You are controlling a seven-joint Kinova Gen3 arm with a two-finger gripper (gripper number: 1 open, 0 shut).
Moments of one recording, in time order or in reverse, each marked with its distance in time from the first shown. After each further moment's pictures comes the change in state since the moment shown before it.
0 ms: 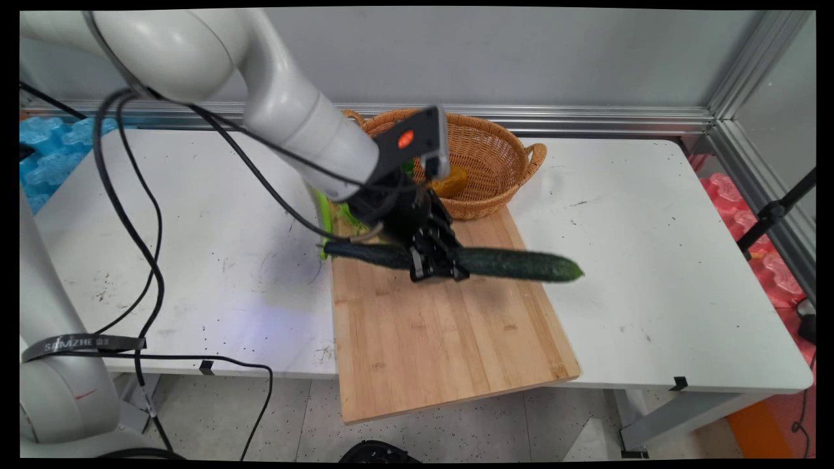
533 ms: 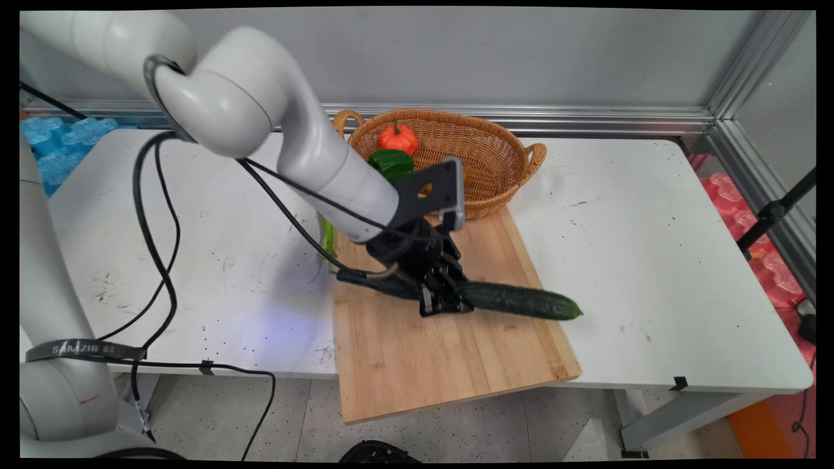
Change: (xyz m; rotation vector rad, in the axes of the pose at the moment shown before) arm -0.011 0.013 0.049 -0.026 -0.040 0.024
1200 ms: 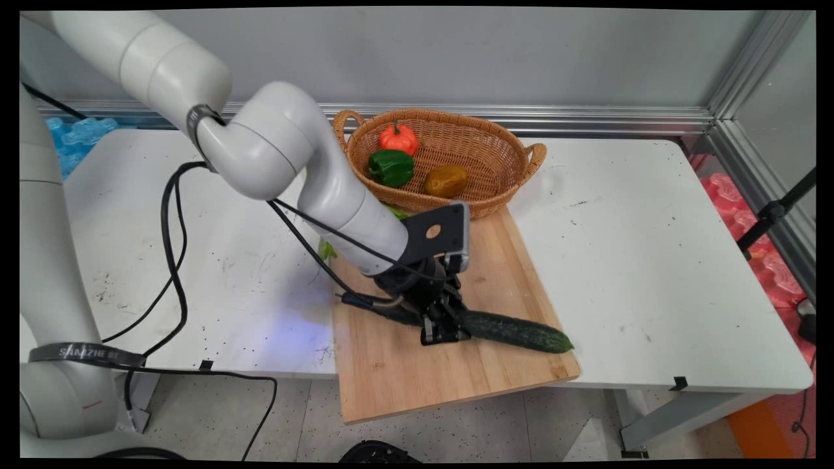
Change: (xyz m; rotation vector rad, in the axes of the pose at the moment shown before) arm -0.014 0.010 0.041 -0.029 -0.043 0.019
